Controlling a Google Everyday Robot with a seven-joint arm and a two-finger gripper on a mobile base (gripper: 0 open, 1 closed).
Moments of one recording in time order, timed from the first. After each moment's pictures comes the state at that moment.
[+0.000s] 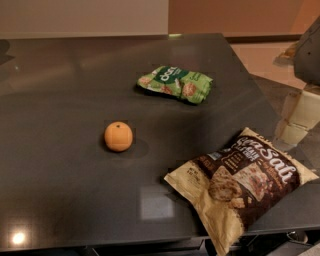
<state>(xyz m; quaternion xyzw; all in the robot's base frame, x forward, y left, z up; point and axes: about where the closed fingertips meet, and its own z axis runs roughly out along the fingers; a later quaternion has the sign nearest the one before) 0.438 -0.216 0.980 -0.60 0.78 -0.04 0.17</state>
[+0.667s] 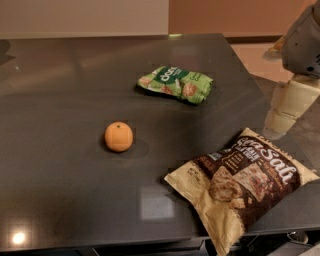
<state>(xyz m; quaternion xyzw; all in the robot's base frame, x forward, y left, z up) 0.458 -0.206 0.983 -0.61 0.77 -0.03 0.17</state>
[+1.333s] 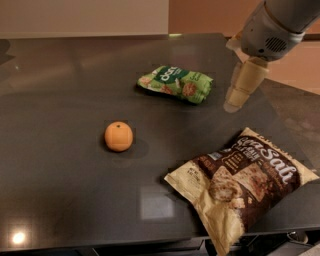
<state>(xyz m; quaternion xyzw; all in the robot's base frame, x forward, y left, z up) 0.539 -0.157 0.969 -0.63 0.74 0.03 0.22</state>
